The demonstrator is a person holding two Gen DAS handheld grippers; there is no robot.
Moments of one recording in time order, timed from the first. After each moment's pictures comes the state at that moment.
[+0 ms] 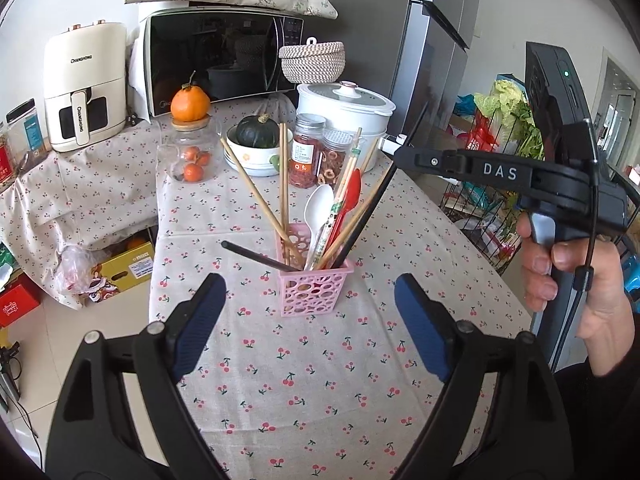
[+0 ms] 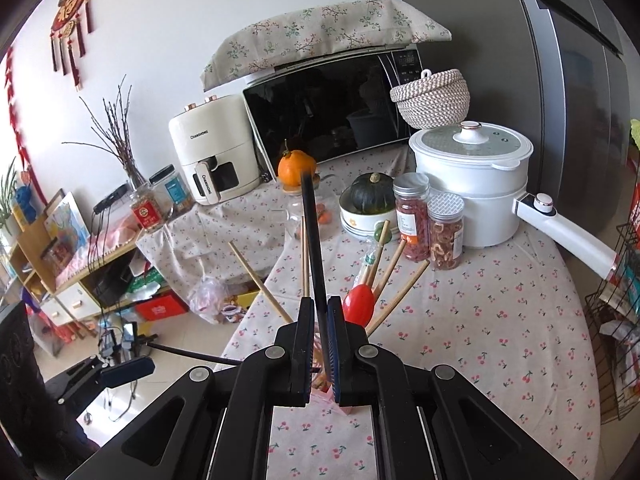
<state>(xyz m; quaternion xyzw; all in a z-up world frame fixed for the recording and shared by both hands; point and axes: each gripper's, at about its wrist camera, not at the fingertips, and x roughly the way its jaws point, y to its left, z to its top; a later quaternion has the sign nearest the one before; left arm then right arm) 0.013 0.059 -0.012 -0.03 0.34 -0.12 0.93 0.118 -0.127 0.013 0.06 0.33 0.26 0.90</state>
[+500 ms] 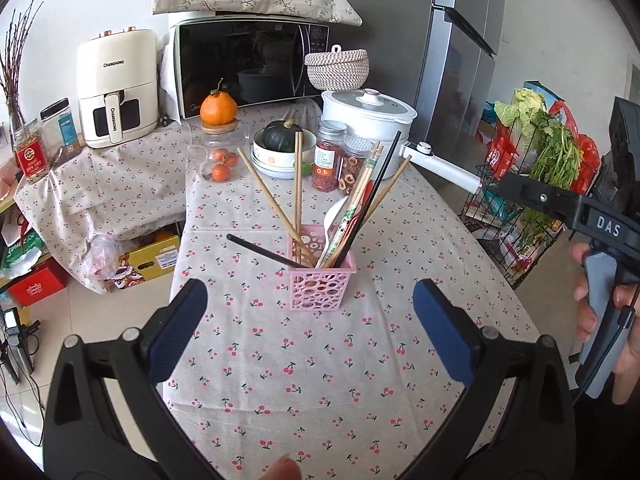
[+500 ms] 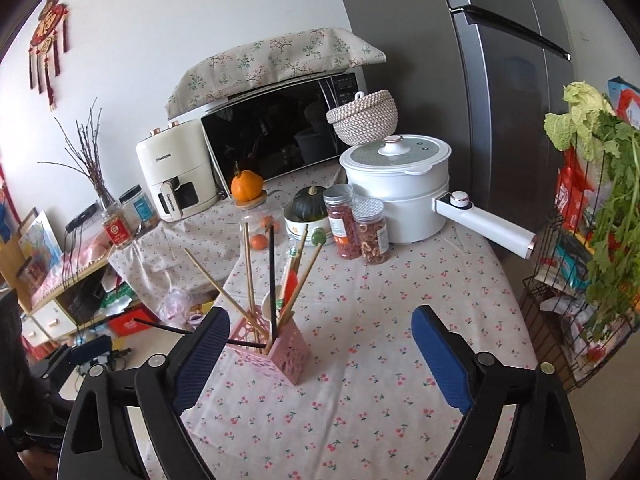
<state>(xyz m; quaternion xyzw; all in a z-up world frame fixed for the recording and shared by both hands) -0.010 0.038 0.004 -0.03 0.34 -0.04 0.94 0.060 -0.198 0.035 0.05 0.31 0.17 0.93</state>
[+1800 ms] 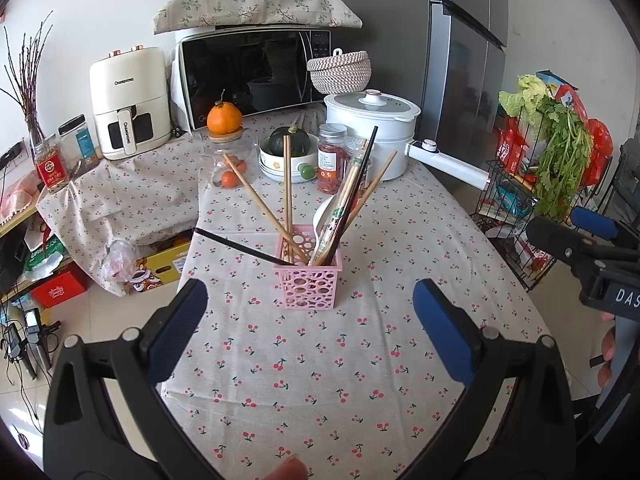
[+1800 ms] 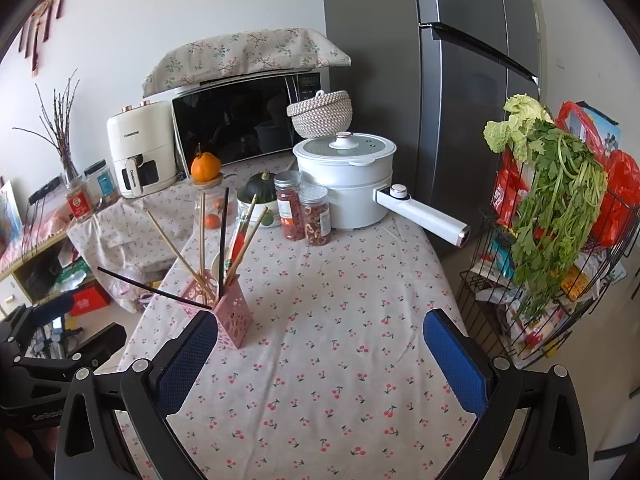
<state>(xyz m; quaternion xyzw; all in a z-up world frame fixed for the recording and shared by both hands) -0.020 -0.002 0.005 0.00 0.33 0.00 0.94 0.013 -0.220 0.030 0.00 0.32 0.10 0.94</state>
